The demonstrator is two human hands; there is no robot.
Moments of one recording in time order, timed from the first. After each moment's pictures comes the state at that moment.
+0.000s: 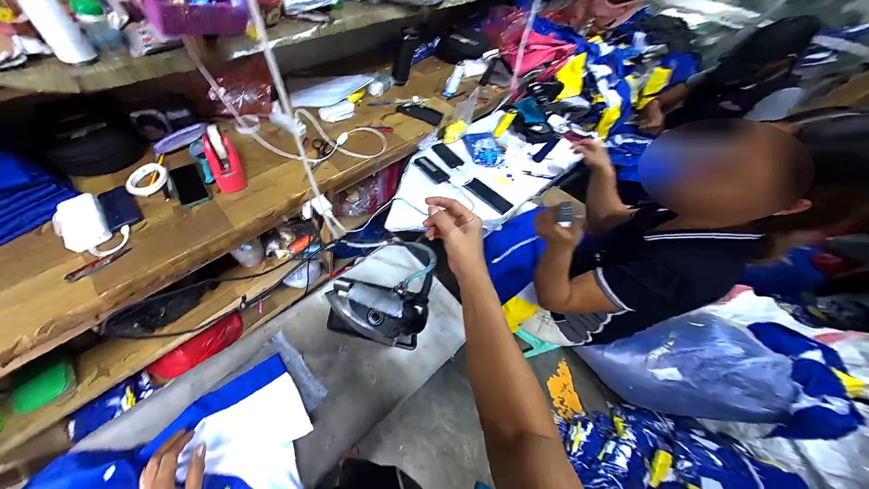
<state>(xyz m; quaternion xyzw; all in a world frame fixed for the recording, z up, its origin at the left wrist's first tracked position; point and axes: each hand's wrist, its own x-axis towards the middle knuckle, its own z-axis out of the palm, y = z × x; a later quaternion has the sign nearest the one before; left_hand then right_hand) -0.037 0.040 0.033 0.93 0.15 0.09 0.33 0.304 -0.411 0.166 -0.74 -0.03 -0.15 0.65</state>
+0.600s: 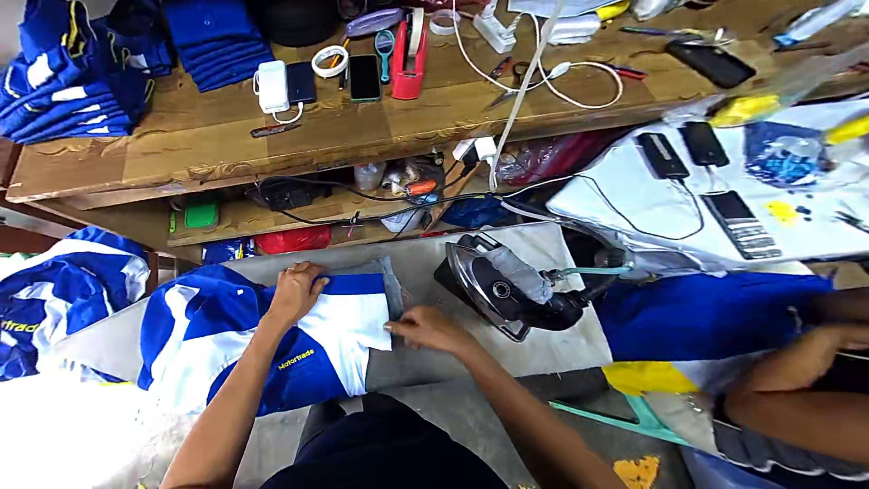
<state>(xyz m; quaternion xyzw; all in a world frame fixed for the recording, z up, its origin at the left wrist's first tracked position) 0.056 0.072 0.028 0.95 0.12 -0.07 0.27 0.154 -0.228 0.043 -0.79 -0.23 0.51 0.24</state>
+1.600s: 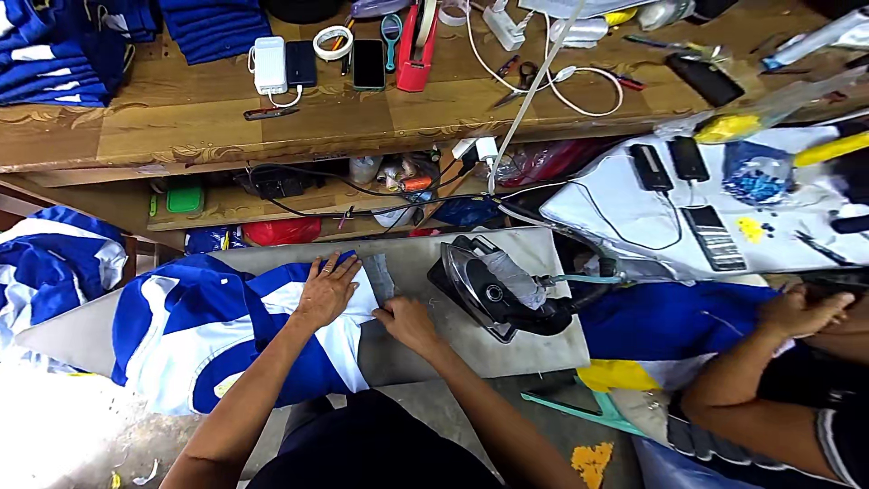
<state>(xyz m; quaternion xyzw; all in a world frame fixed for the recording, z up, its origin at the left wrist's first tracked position) 0.080 0.010 -0.006 0.98 0.02 -0.11 0.18 0.147 -0.196 0.035 -0.87 -0.24 0.40 0.16</state>
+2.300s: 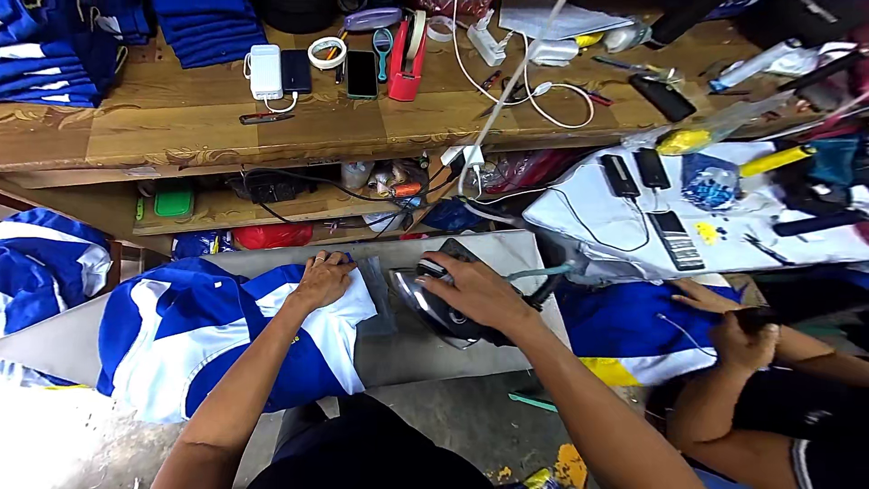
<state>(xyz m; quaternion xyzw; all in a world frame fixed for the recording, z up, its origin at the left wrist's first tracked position) 0.113 0.027 0.025 0.93 0.04 -0.22 0.28 0.215 -0.248 0.139 -0.90 -0.33 0.25 0.15</state>
